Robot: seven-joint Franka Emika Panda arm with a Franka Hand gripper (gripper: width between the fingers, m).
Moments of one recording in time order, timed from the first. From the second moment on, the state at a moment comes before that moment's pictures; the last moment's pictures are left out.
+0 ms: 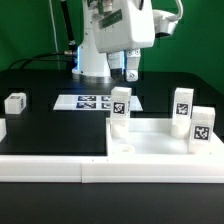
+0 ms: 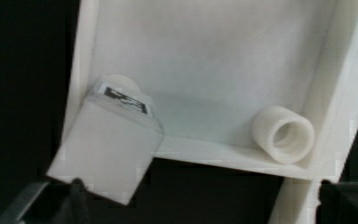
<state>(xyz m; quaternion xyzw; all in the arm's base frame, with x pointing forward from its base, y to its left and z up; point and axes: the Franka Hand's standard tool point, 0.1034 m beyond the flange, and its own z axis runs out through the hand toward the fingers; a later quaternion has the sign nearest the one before) 0.539 0.014 0.112 -0.80 0.59 -0.05 0.09</state>
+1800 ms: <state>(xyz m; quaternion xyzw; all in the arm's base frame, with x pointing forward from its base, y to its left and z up) 0.395 -0.135 0.079 -0.99 0.09 0.01 0.06</state>
